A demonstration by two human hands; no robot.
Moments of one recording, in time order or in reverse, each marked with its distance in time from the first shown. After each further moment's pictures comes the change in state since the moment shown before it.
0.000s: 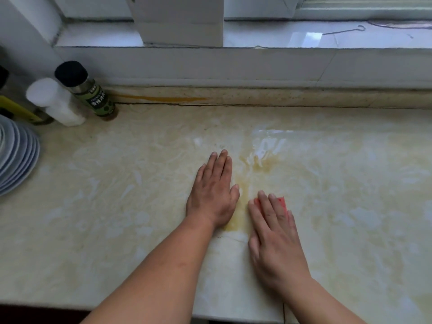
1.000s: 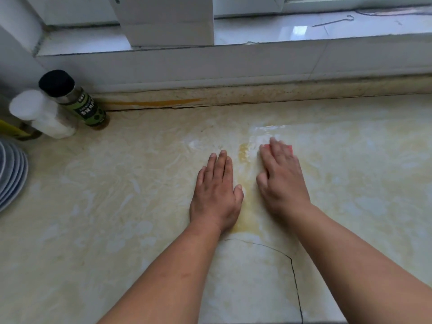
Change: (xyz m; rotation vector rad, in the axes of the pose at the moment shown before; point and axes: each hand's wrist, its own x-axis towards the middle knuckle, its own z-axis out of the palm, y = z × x) left_hand 0.003 0.000 0.004 0.023 0.007 0.011; right_hand 0.117 0.022 -0.028 0.074 0.110 0.138
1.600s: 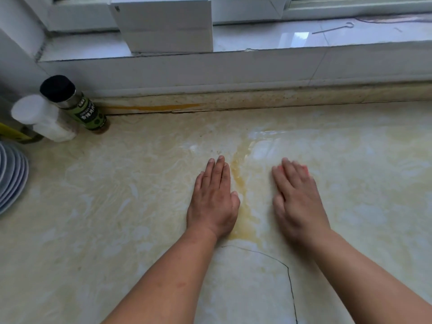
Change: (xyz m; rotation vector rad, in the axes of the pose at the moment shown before) left_hand -0.003 0.002 -0.003 -0.005 -0.017 -0.006; right_hand -0.038 0.036 -0.011 -0.055 -0.069 -0.036
